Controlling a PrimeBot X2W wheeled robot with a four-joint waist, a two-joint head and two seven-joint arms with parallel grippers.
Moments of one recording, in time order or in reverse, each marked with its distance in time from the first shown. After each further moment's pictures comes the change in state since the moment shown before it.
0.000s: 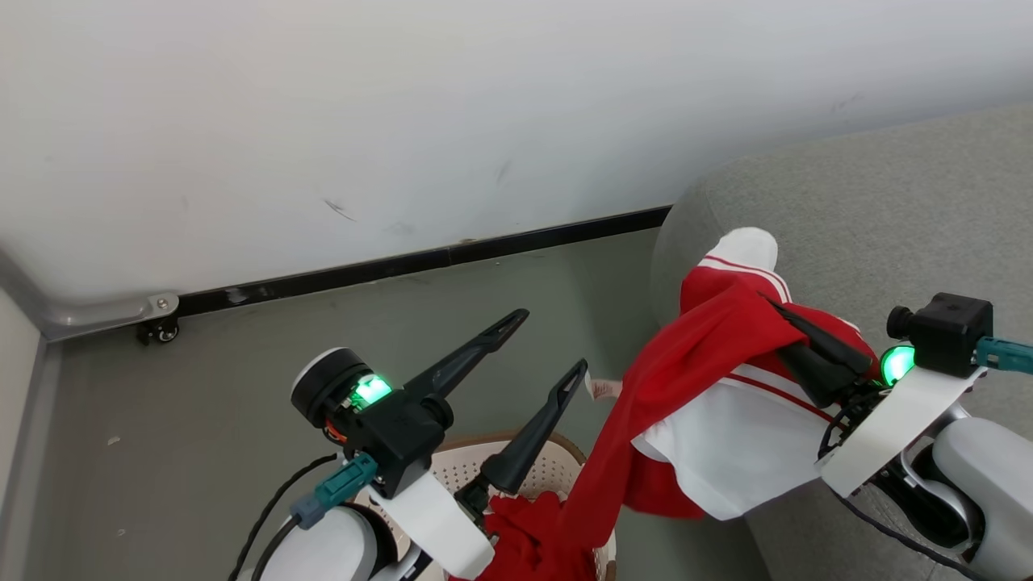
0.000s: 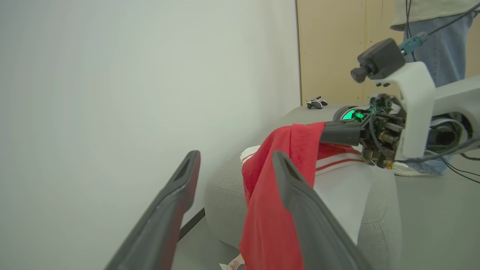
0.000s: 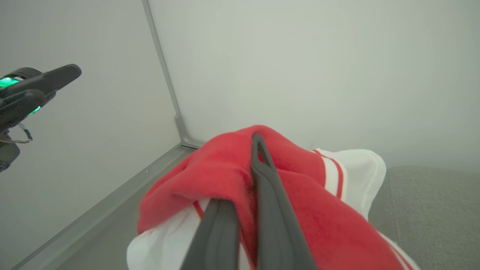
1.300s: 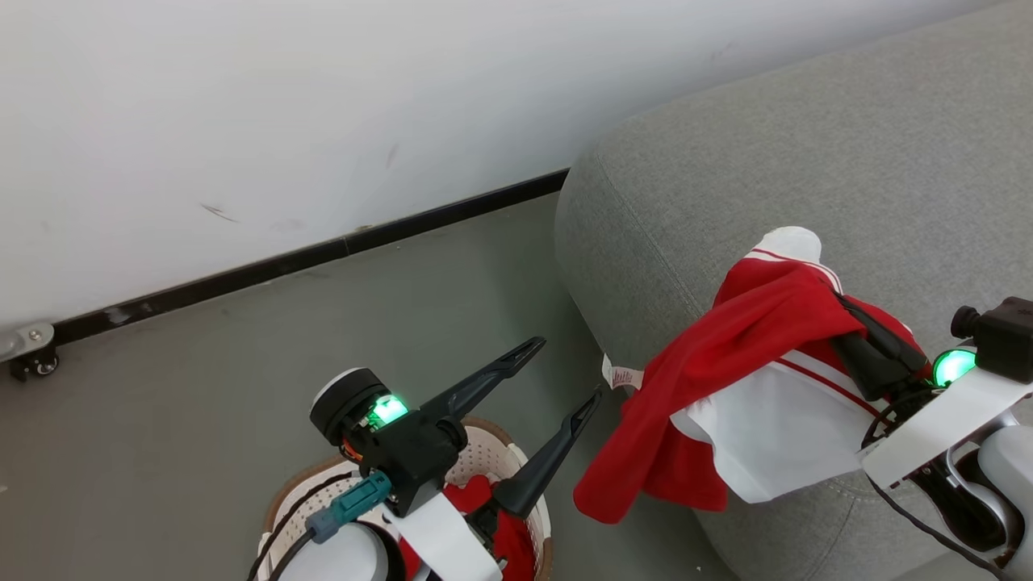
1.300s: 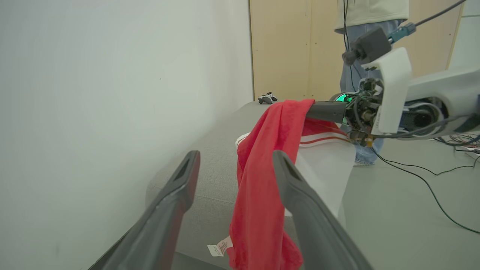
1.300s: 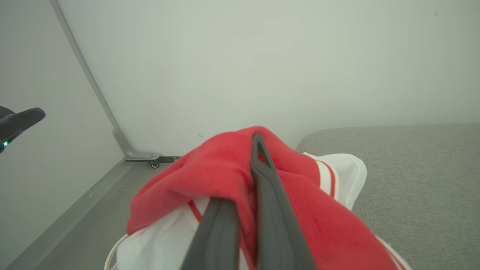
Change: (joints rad) left arm 0.007 0.010 -0.063 0.022 -0.025 -0.005 -0.027; right arm 0.104 -0.012 -0.162 0.011 -0.016 0.000 -0.017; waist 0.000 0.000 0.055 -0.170
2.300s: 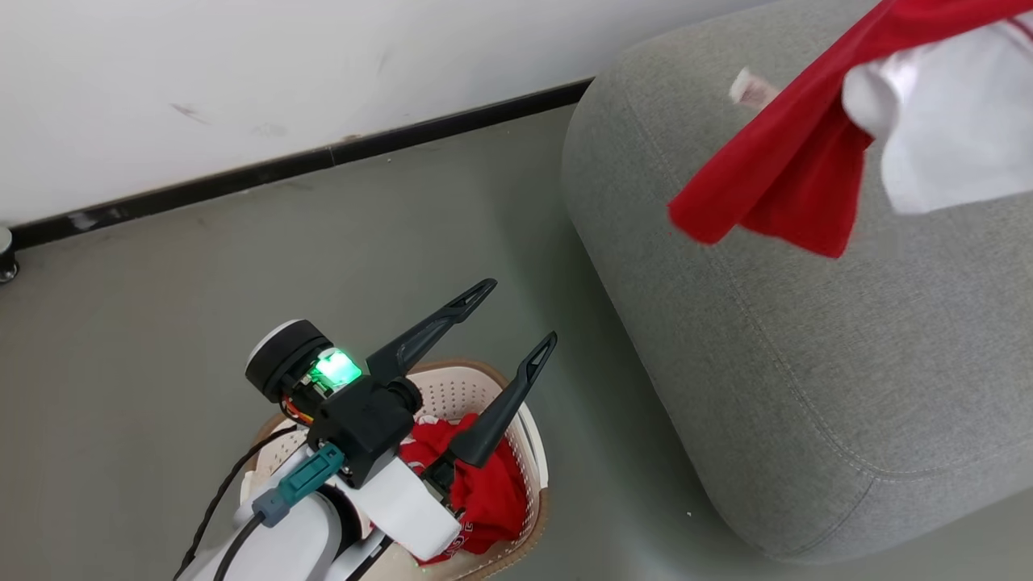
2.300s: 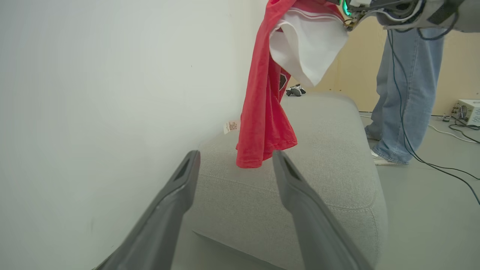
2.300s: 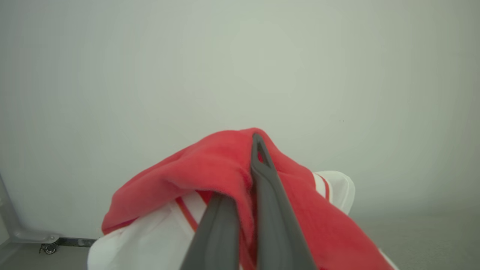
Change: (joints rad) left arm -0.046 0.073 0.060 -0.077 0.045 0.037 0.027; right arm -0.418 -0.081 -0.201 0.167 0.036 0.000 0.046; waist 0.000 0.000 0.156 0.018
